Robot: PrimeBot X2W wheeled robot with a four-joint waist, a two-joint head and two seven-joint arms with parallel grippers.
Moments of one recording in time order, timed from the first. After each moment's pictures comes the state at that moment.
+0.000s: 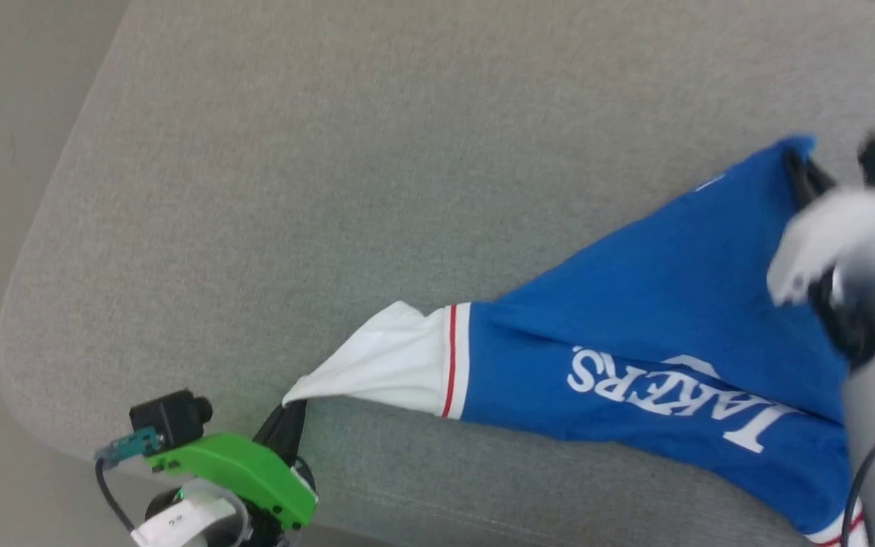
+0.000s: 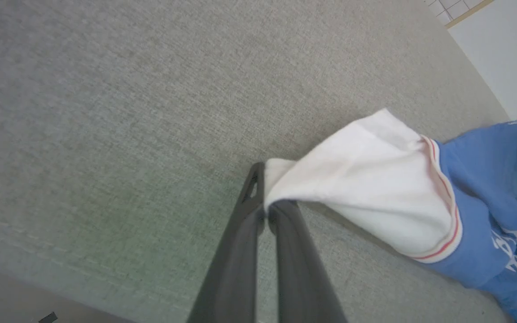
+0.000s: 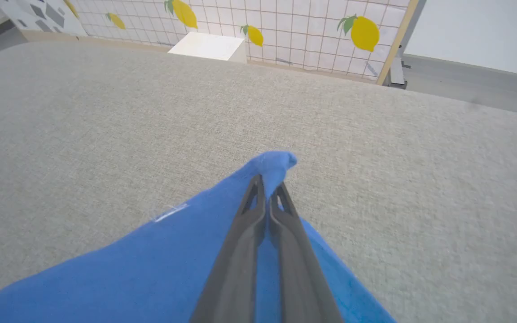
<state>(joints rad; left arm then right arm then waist) -0.02 0.19 -0.22 0.03 -0.81 0.03 0.12 -0.60 -0.21 -0.09 0.48 0.12 0.13 0.19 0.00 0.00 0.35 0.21</state>
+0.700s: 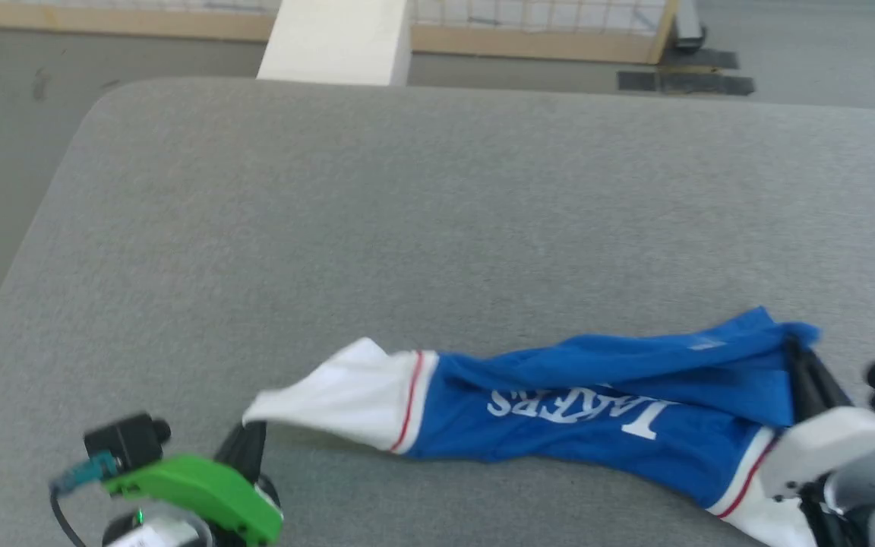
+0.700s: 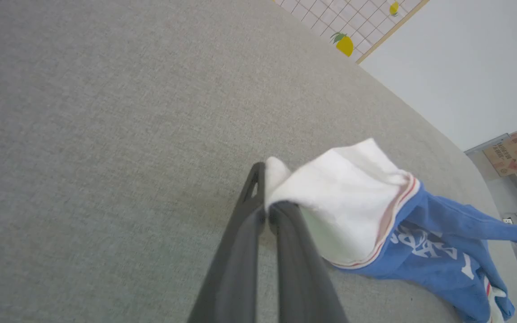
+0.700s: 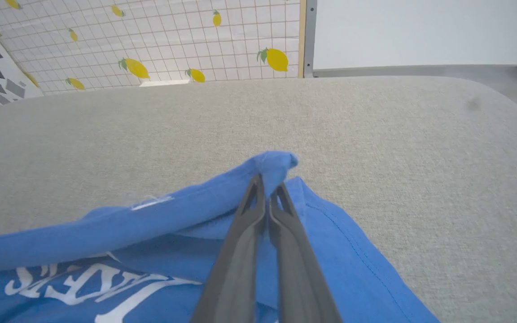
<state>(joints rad) 0.07 0.24 -0.18 -0.06 -0.81 0.08 0.12 -0.02 -0.05 -0.20 0.04 0.13 0.13 0.12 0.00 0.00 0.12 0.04</state>
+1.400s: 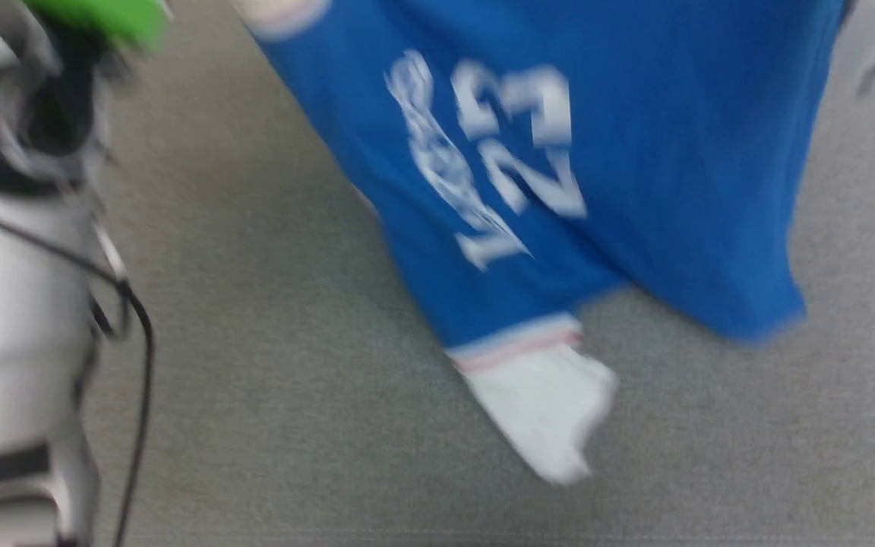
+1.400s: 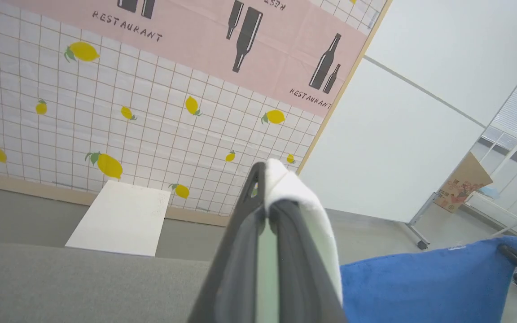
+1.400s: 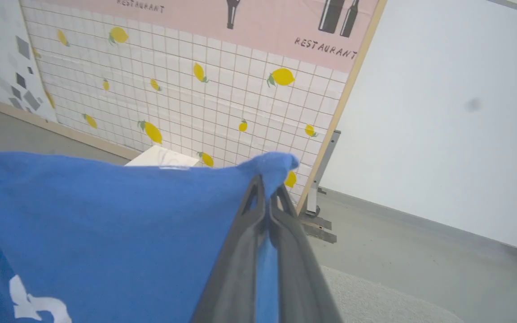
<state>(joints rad) -0.95 0.31 -0.14 0.04 -0.79 0.08 0.29 -0.93 -0.30 0.06 0.14 0.21 0.13 0.44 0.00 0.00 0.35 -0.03</state>
